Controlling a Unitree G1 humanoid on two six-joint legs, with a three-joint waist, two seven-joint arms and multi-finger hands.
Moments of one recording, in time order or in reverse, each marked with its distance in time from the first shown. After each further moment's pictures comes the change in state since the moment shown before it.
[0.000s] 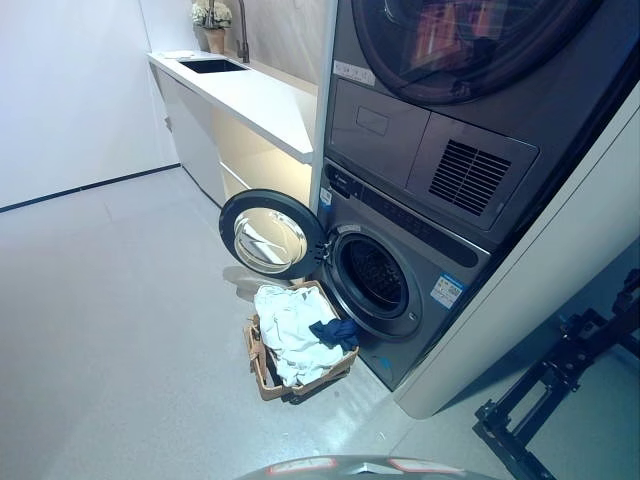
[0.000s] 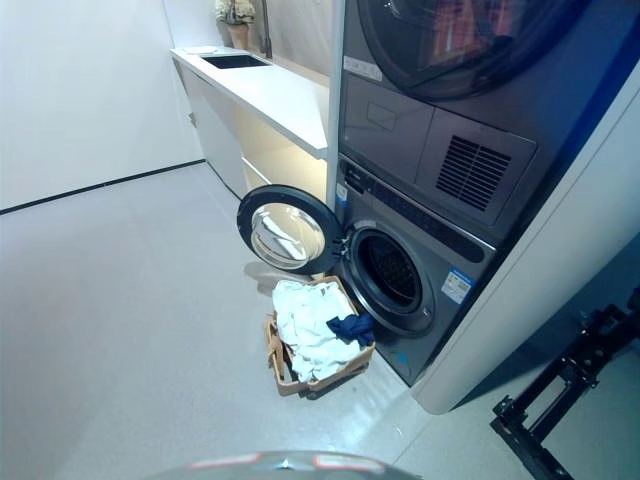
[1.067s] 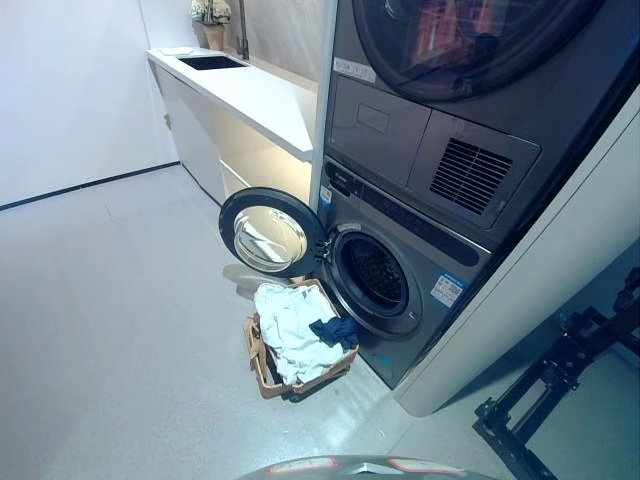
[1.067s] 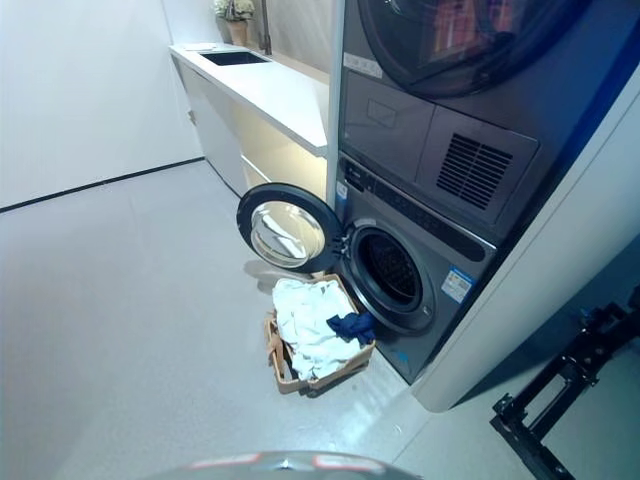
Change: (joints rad) left arm -0.013 0.002 -0.002 0.000 0.000 0.000 0.001; right arm -0.010 -0.001 0.001 0.000 -0.001 0.000 0.000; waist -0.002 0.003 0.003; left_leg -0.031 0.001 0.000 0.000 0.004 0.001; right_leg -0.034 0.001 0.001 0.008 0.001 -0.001
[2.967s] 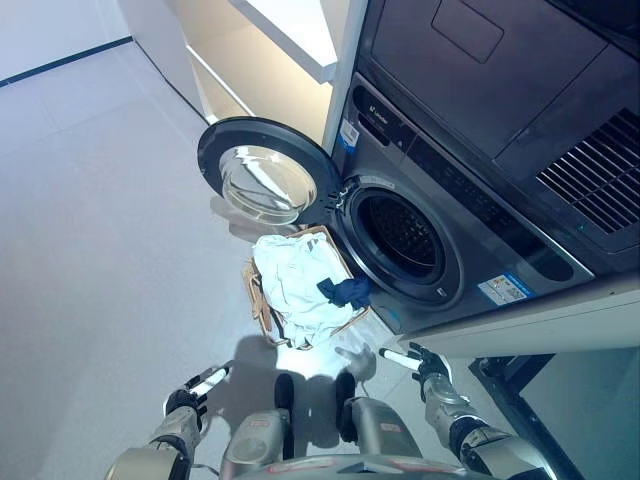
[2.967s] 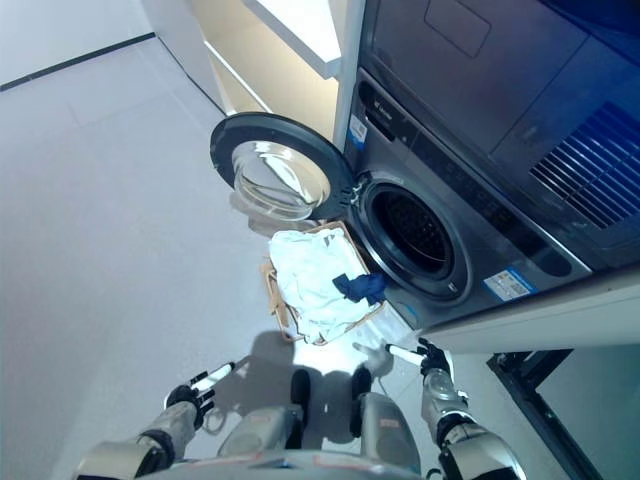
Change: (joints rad) left arm -0.287 0.038 -0.040 -0.026 -0.140 -0.042 0.065; right arm -0.302 0.004 0.157 -0.222 0.030 -0.059 -0.031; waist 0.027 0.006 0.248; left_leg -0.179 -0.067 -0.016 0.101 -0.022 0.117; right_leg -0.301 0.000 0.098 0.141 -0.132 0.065
